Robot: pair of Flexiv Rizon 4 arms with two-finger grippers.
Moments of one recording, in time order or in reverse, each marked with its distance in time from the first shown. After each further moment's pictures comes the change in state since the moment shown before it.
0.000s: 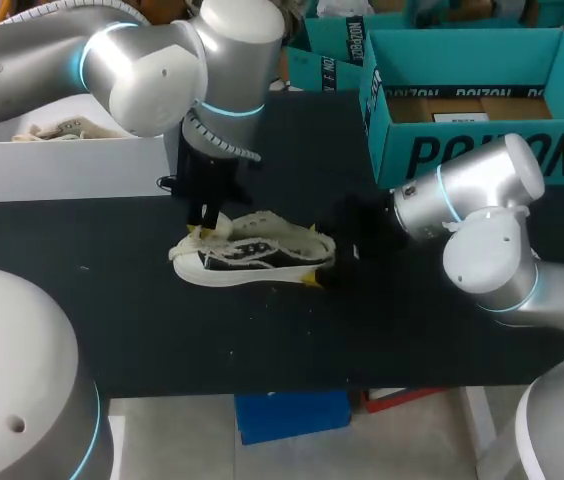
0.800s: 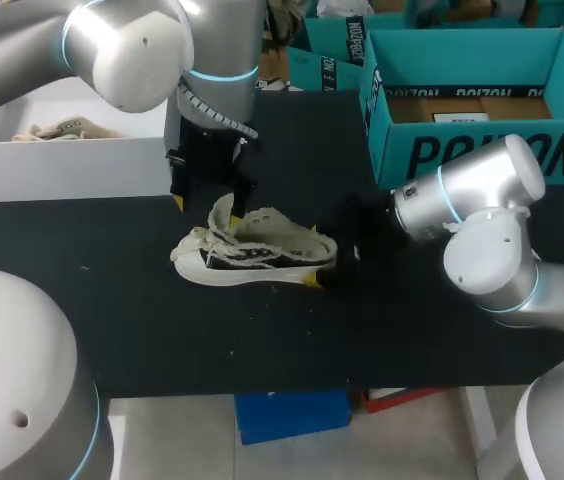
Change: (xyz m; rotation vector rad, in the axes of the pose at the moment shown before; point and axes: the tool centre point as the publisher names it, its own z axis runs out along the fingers) left arm 0.013 0.001 -0.054 0.028 0.134 0.326; right arm 0.000 -0.002 0.000 0.002 0.000 0.001
